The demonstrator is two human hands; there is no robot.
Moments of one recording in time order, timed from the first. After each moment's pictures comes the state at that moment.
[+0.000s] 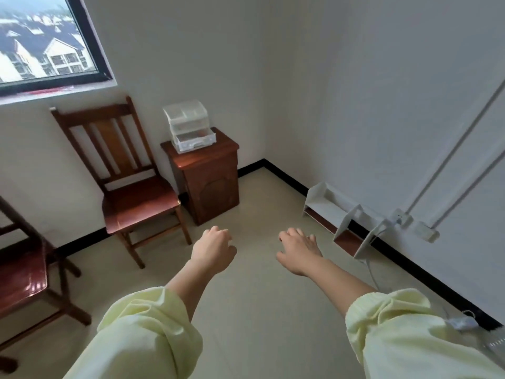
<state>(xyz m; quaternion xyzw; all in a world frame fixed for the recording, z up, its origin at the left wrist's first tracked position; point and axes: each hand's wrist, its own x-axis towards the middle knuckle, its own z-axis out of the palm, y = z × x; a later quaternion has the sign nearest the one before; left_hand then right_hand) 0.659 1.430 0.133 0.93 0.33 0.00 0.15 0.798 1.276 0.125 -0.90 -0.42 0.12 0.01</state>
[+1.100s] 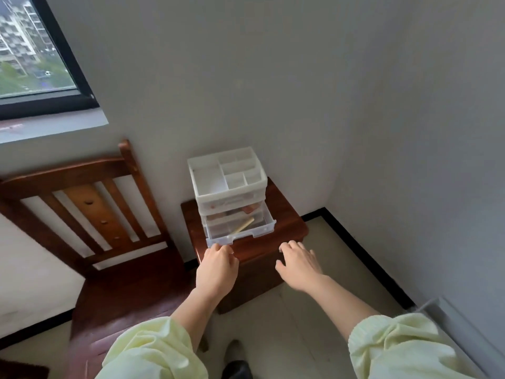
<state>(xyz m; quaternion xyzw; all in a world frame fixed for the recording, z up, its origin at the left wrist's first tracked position) 1.015 2.051 0.052 0.86 0.46 0.11 0.21 1.177 1.945 0.062 -0.86 -0.49 0.16 0.04</state>
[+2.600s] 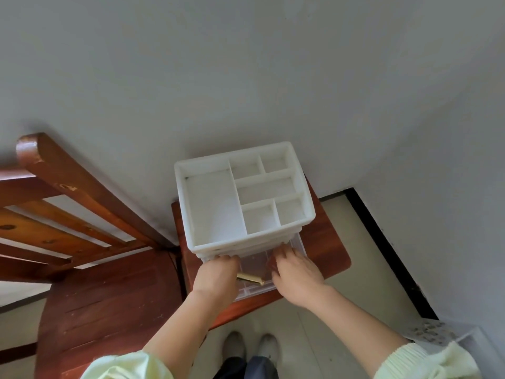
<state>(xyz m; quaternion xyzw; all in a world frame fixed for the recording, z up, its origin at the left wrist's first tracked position) 1.118 2.257 -0.034 0.88 0.39 -0.19 0.20 1.269 2.168 -0.022 -0.78 -0.55 0.29 -0.06</state>
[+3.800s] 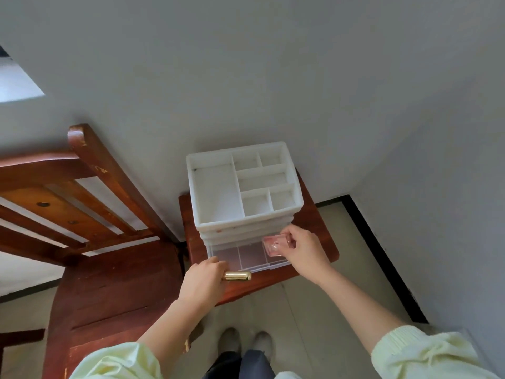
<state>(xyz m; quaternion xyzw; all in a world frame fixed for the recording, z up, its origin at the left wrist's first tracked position) 1.063 2.215 -0.023 0.88 0.42 -0.09 0.22 1.278 2.140 0.016 -0.81 -0.43 0.33 0.22</state>
